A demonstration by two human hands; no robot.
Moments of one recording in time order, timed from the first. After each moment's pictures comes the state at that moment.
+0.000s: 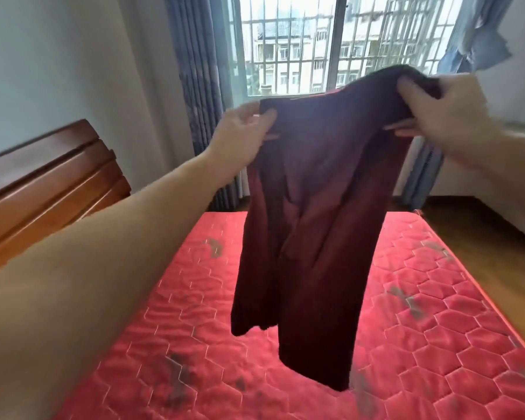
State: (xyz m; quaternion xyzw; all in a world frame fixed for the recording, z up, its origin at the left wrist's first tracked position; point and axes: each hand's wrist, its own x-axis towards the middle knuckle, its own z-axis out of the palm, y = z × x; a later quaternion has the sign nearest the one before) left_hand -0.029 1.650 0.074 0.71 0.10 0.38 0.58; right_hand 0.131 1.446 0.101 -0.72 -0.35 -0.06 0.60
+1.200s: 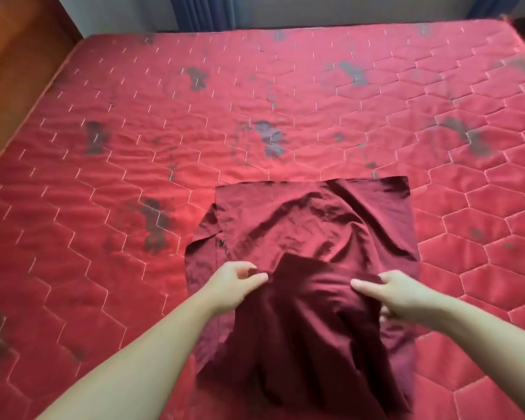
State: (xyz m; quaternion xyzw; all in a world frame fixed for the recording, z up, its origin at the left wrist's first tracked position) left_hand -0.191 1.569 -0.544 0.73 0.36 -0.09 0.57; right_hand 0.013 1.337 -0.524 -0.81 -0.13 0.51 0.26
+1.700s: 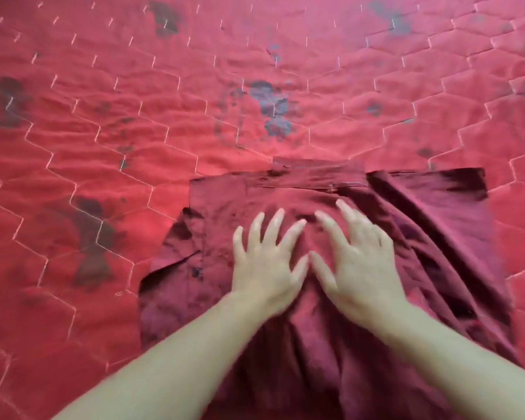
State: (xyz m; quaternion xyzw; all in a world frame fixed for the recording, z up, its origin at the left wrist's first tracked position) left_hand -0.069 1.613 -0.674 0.94 0.28 -0.03 0.19; right_hand 0.030 1.491 -0.645 -0.90 -0.41 0.06 0.14
